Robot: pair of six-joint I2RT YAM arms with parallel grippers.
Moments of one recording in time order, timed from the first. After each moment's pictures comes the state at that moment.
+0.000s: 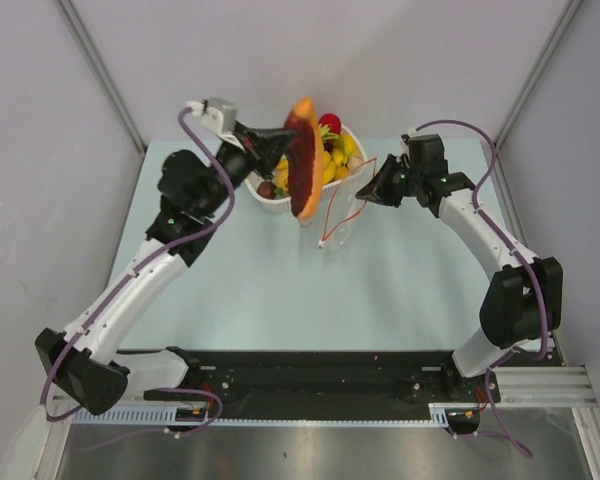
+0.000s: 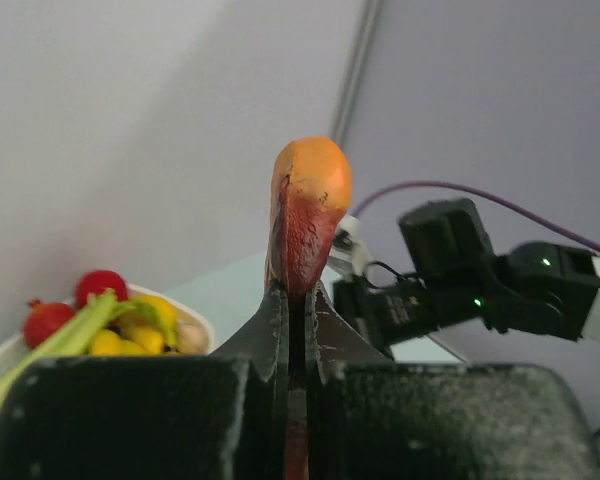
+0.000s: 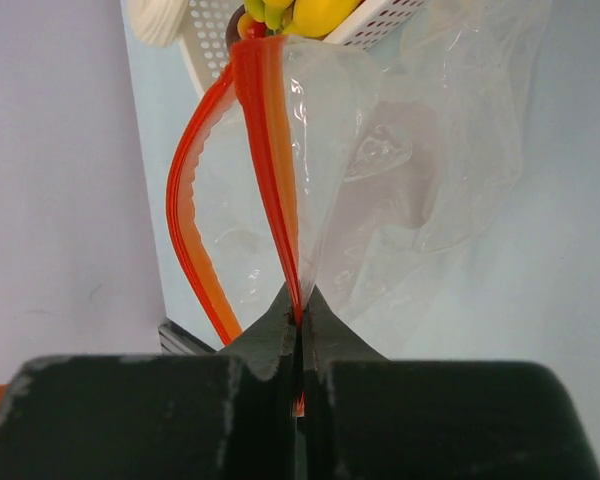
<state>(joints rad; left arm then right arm) -0.50 1.21 1.31 0.24 0.21 -0.29 0.27 1.59 1.39 -0.45 -0.41 0.75</state>
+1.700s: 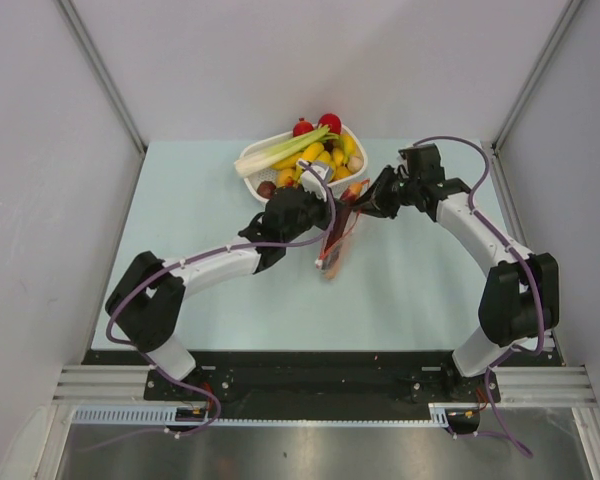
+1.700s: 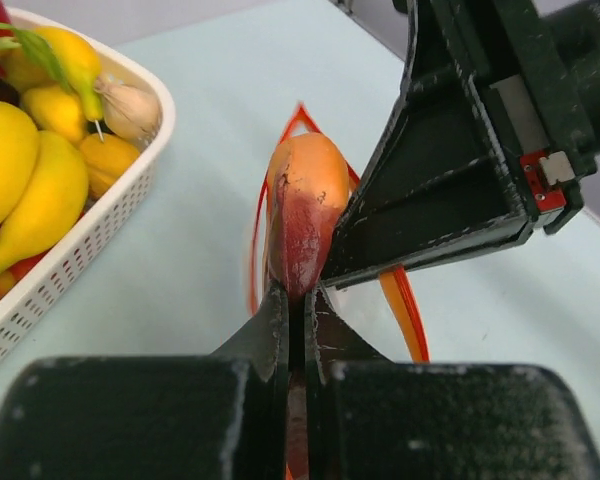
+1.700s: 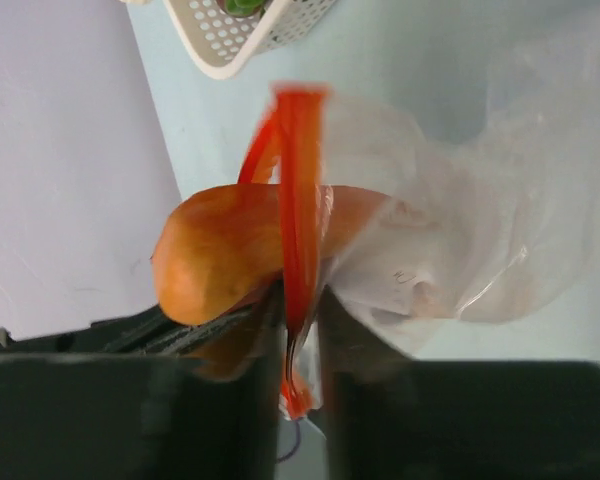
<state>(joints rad) -0.75 1.63 1.05 0.44 0.03 -0.23 0.27 1.61 1.32 -0.45 -0.50 0.89</state>
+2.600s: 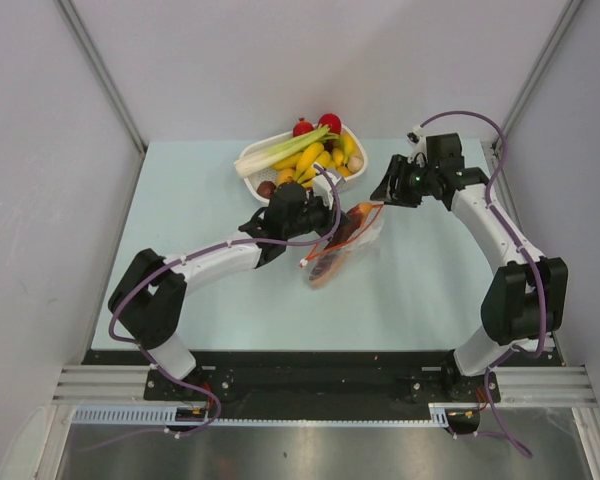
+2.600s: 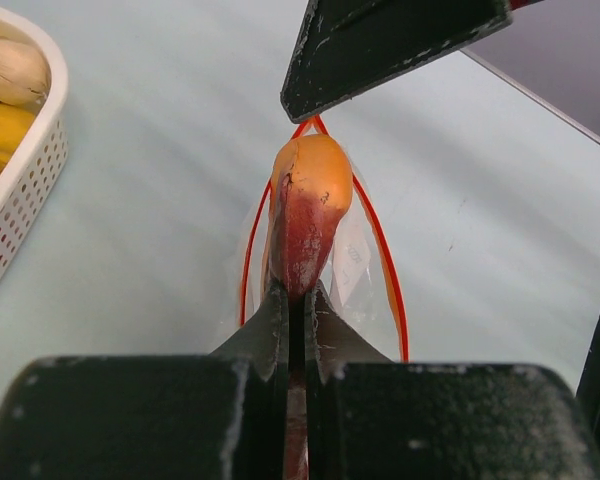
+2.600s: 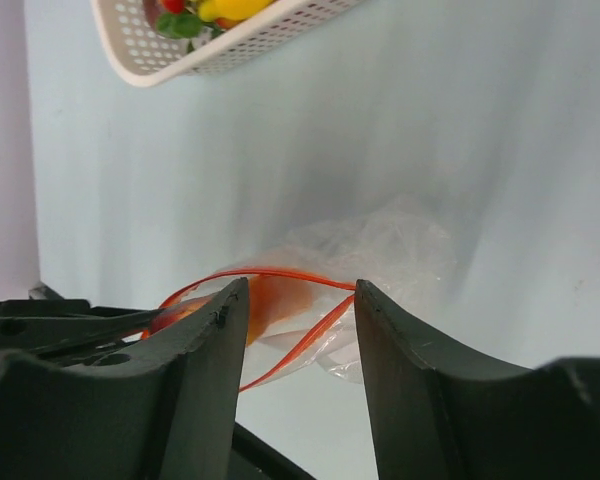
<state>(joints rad) -0.74 1.66 1.11 0.27 0.28 -0.14 0.17 1.61 1.42 -0.57 -0.46 0.39</state>
